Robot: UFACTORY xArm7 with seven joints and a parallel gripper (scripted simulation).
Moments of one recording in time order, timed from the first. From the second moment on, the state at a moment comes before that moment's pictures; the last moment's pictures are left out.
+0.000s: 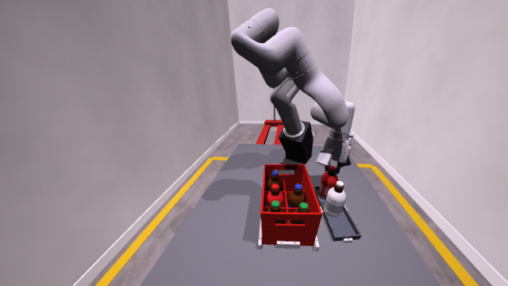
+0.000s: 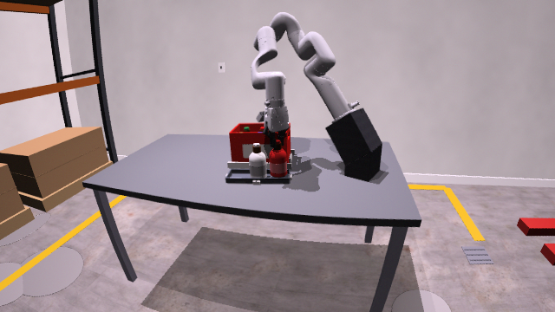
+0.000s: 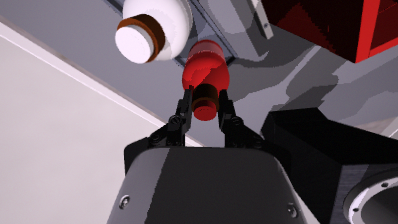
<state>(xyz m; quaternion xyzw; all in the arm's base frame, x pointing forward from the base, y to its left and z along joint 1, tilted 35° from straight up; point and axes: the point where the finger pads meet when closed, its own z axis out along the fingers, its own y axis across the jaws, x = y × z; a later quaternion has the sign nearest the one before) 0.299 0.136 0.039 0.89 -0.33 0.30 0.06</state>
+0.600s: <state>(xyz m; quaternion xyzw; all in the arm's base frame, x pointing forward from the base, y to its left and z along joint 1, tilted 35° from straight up) 0.291 0.141 0.055 0.89 -0.33 0.30 0.06</state>
